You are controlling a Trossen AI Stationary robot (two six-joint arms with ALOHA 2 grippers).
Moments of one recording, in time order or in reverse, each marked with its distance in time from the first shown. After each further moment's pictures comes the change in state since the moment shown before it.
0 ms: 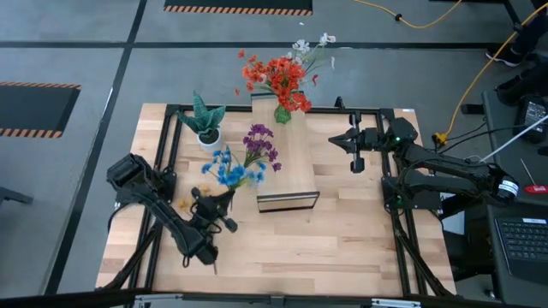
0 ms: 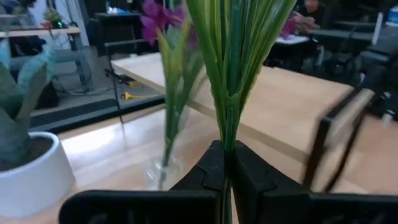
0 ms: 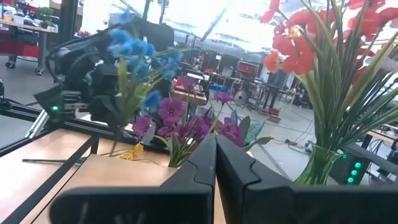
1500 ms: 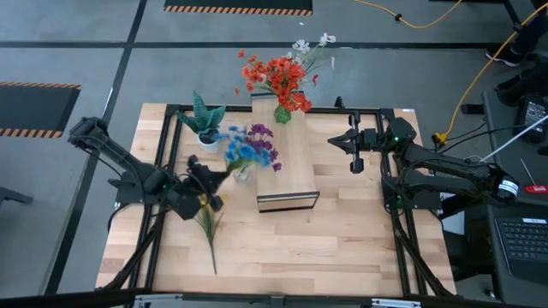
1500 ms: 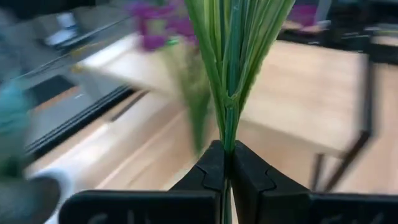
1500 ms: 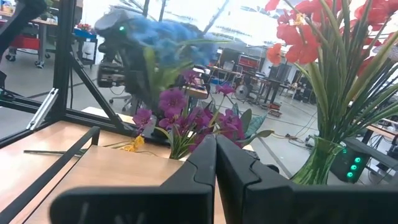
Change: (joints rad) left arm 0.204 -0.766 -0.341 0.835 0.368 1.417; right arm 0.000 0.000 0.000 -0.031 0.000 -0.023
